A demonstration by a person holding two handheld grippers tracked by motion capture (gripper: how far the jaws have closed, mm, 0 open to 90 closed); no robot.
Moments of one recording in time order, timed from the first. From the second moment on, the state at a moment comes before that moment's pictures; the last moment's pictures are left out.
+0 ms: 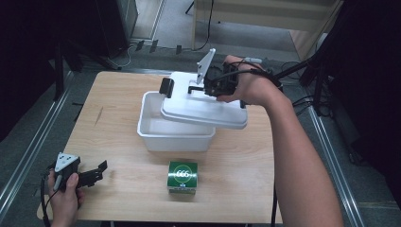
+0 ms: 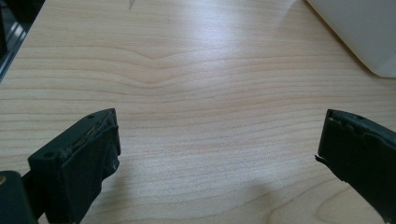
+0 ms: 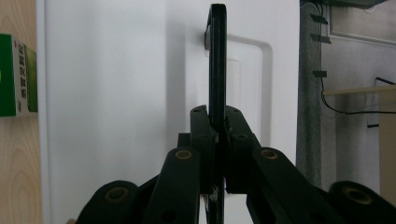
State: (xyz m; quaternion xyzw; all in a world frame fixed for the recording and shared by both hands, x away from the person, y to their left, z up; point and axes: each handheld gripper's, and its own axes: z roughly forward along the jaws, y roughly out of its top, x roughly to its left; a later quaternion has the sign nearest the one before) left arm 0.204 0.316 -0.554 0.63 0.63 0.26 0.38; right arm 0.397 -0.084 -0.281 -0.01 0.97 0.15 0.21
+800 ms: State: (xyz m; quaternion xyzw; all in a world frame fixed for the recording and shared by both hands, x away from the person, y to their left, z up) left arm 0.204 0.318 -0.554 0.63 0.63 0.25 0.39; right arm 0.386 -0.176 -0.296 0.05 0.96 0.16 0.22
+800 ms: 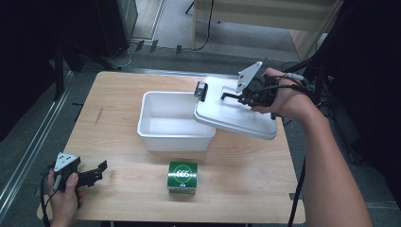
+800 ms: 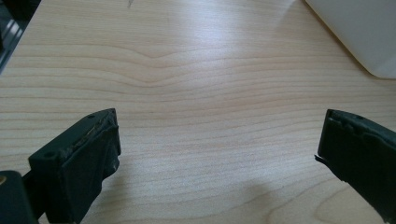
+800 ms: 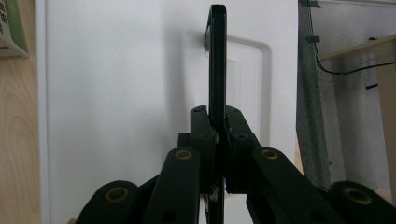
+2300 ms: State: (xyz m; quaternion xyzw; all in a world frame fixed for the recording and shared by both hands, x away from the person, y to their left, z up) left arm 0.204 0.319 -0.554 0.62 0.64 0.25 0.39; right arm 0.377 -0.260 -0.381 0.10 0.96 0.13 0.21
